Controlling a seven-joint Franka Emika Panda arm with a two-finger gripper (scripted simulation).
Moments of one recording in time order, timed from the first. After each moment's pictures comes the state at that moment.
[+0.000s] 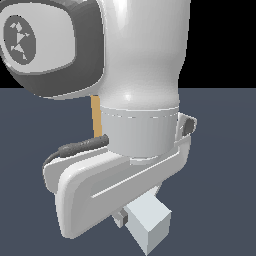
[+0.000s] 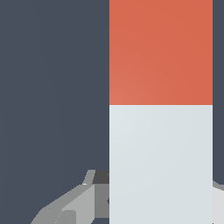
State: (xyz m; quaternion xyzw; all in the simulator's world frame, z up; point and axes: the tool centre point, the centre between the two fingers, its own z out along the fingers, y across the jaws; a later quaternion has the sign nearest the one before) arm 0.012 -0.150 0.021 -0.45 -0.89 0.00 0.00
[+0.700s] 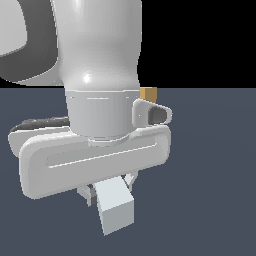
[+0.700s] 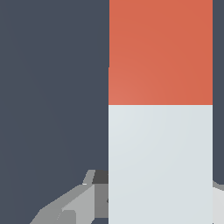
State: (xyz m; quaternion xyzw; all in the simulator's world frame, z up) arm -0.030 -0.135 0.036 -0.55 -0.84 0.00 0.00
